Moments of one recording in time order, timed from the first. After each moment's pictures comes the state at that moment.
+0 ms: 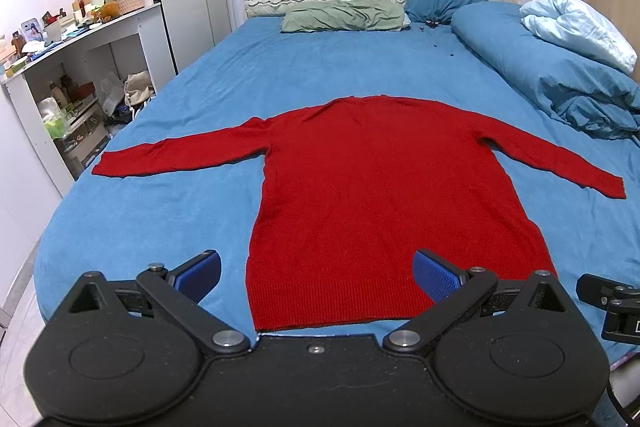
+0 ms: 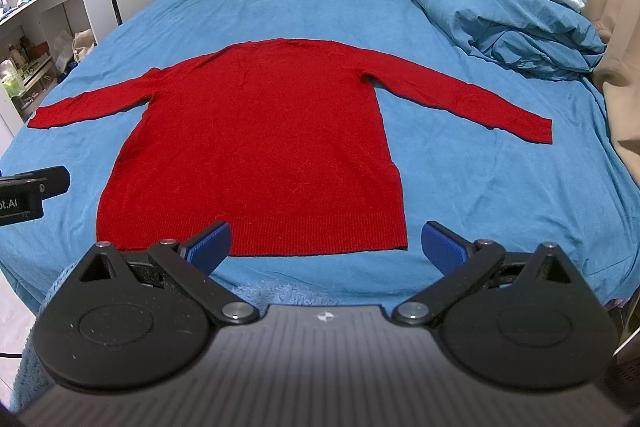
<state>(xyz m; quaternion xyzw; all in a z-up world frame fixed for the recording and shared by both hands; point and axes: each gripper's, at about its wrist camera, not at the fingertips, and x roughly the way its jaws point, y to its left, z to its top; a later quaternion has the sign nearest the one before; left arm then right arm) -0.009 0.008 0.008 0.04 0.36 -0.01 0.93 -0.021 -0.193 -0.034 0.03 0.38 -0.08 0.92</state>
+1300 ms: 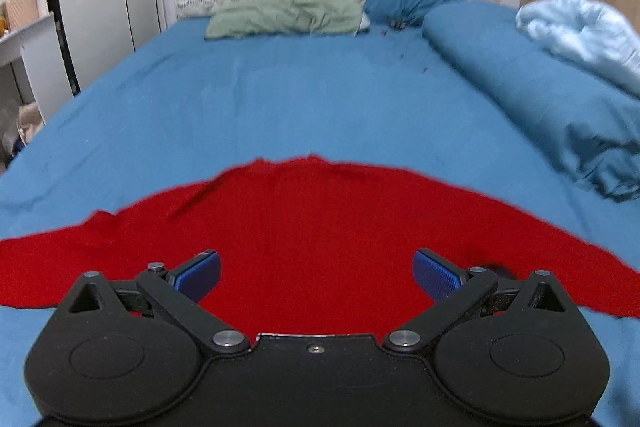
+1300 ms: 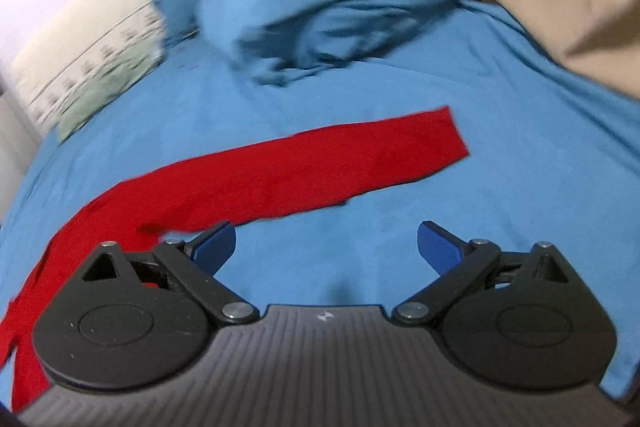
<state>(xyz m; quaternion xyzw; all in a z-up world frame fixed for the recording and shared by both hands) 0.325 -0.131 -0.068 0.03 0.36 -0.08 0.93 0.146 -0.516 -0.139 0.26 0.27 -0.27 0.89</state>
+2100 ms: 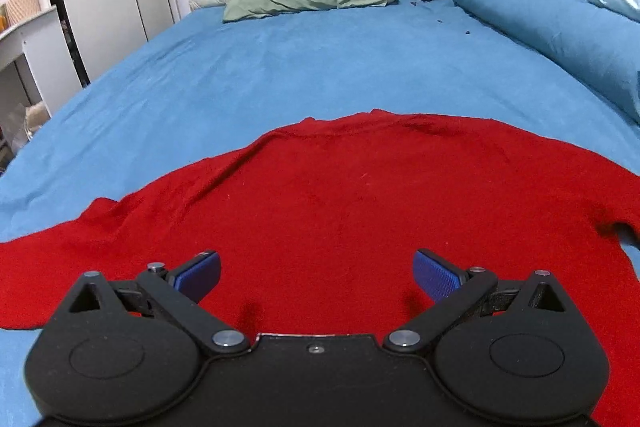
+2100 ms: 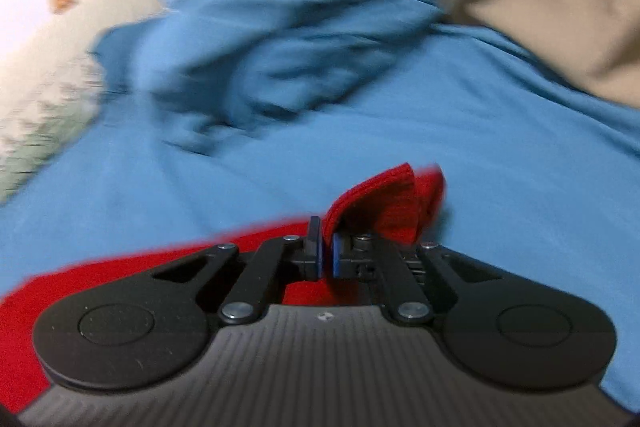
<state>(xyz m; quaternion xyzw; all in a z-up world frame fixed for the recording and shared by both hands) 0.373 -0.083 -0.150 0.07 0.36 -0.05 0.93 0.263 -0.578 -0.183 0.25 0.20 -0.33 0.89</state>
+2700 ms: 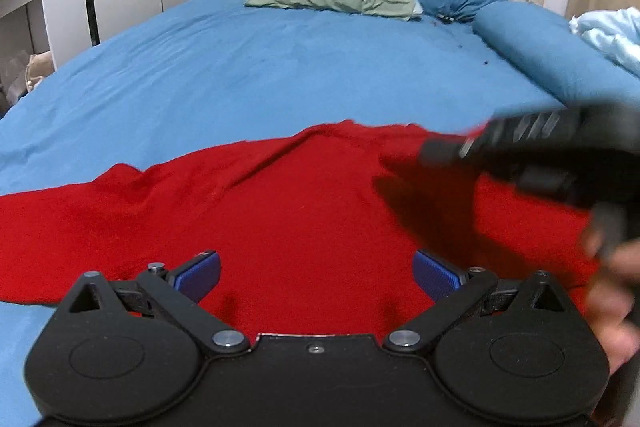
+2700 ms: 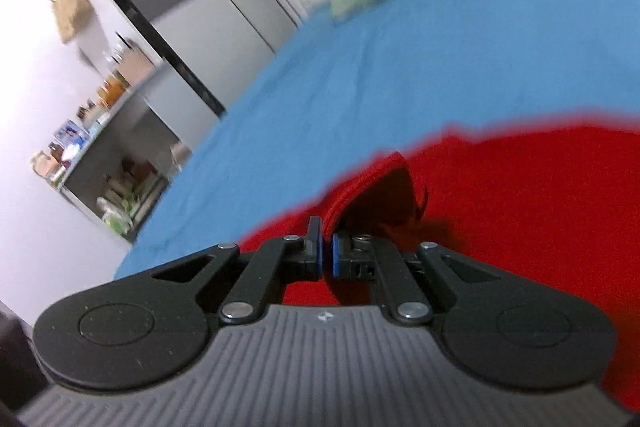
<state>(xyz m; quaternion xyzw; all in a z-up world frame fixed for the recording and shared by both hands) 0.386 -0.027 -0.147 -0.01 0.37 -0.05 0.93 0.510 -0.247 -0.178 0.26 0.32 0.18 0.89</state>
